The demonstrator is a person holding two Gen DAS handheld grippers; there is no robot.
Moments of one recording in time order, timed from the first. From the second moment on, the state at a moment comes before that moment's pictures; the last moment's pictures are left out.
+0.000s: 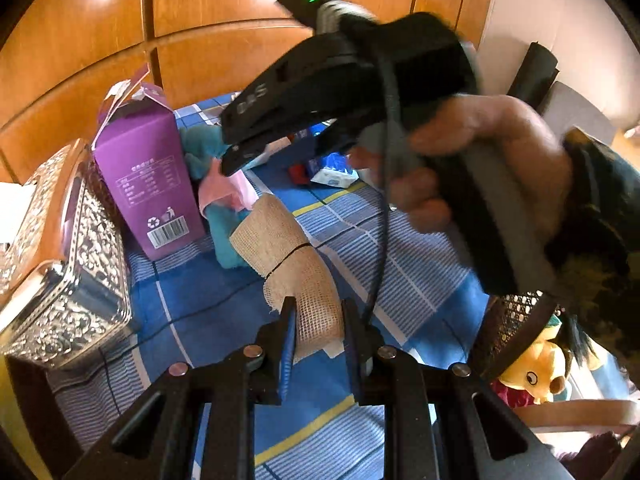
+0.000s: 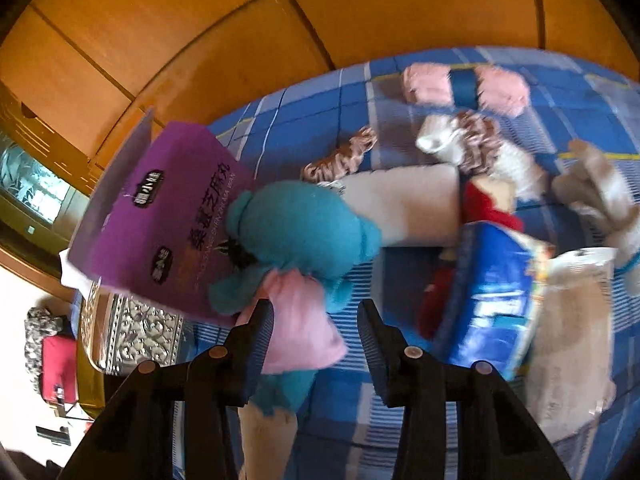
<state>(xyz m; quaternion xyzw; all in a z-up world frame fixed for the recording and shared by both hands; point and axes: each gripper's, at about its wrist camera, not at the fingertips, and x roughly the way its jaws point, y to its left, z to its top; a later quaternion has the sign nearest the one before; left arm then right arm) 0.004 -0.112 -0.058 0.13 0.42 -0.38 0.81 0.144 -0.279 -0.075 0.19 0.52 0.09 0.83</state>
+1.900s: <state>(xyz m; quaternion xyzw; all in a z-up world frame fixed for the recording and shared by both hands) 0.075 0.169 -0.032 -0.13 0.40 -0.05 0.90 0.126 -0.209 -0.132 -0.04 0.52 0.04 0.85</state>
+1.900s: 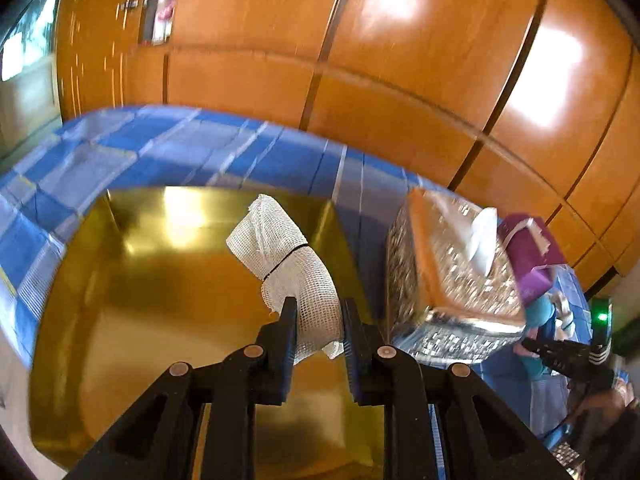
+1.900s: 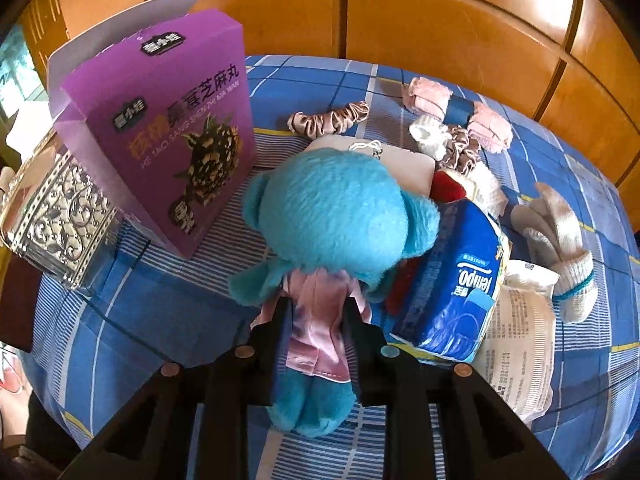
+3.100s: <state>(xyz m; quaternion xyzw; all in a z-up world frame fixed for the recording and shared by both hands) 0.051 0.180 -0.043 -0.13 0.41 -0.01 0.90 0.101 -0.205 -0.054 0.02 0.45 -0.03 0.89</state>
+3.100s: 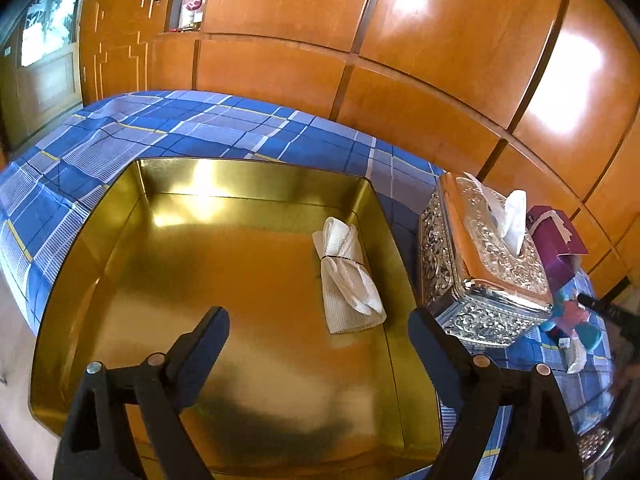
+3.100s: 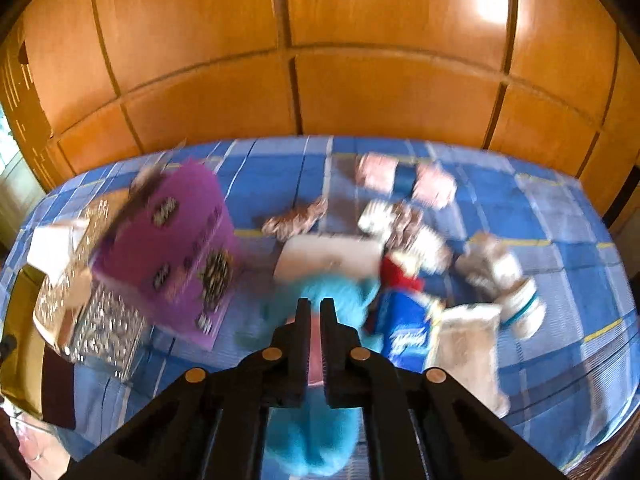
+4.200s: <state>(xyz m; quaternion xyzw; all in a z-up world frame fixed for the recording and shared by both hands) 0.039 0.180 -0.038 -0.12 0.41 -0.03 0.91 0.120 -0.216 -0.030 0.06 0.46 -0.06 0.89</state>
